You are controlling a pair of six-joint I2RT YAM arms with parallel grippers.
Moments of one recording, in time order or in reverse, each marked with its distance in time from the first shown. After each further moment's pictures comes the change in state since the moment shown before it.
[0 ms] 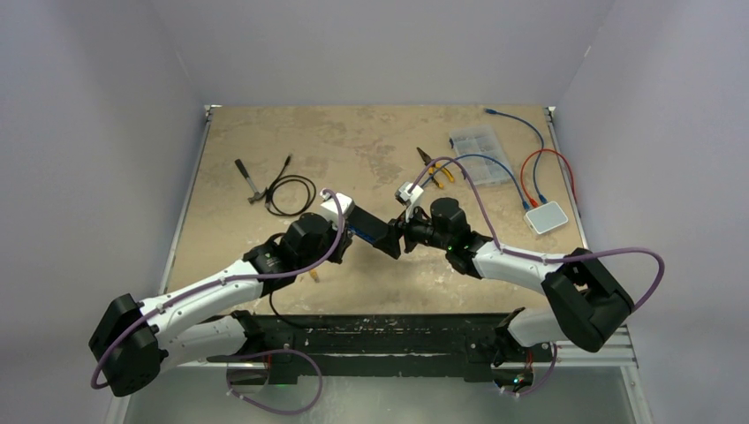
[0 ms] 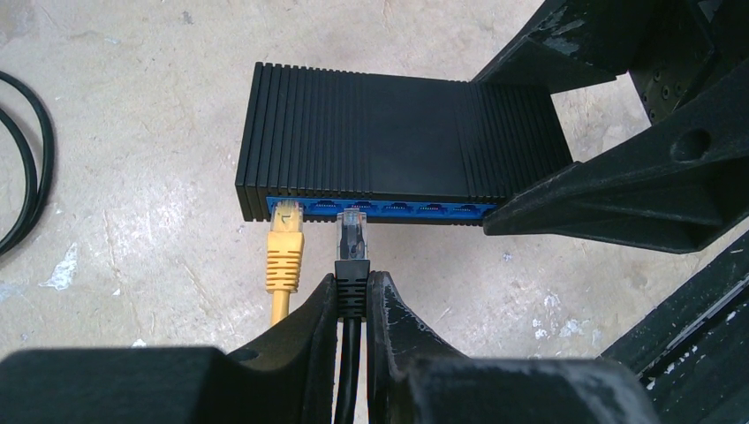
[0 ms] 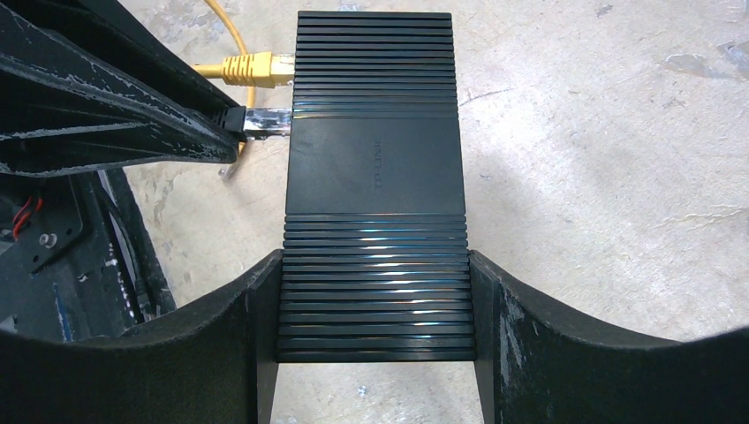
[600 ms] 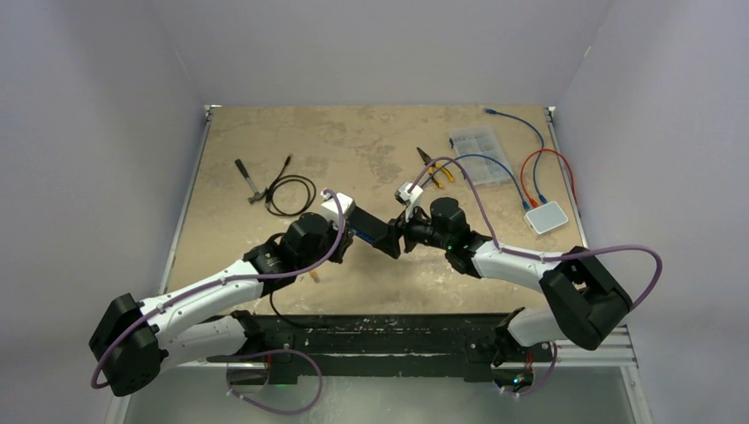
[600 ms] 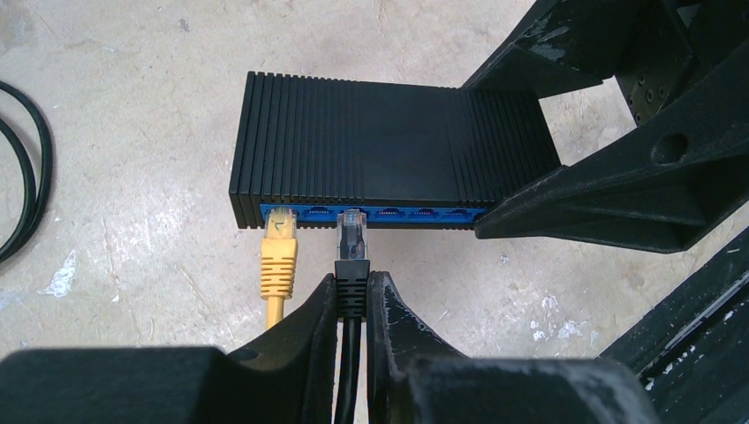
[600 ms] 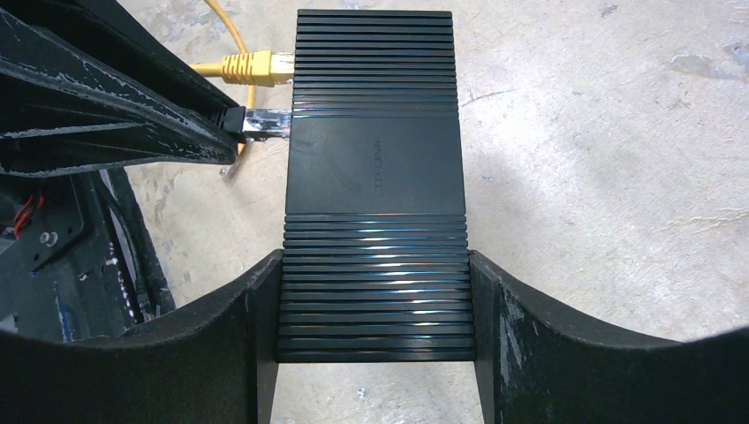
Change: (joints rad) left arm 0.000 0.003 0.000 0.014 0.005 0.009; right arm -0.002 0.014 0.000 0.014 -0.016 0.000
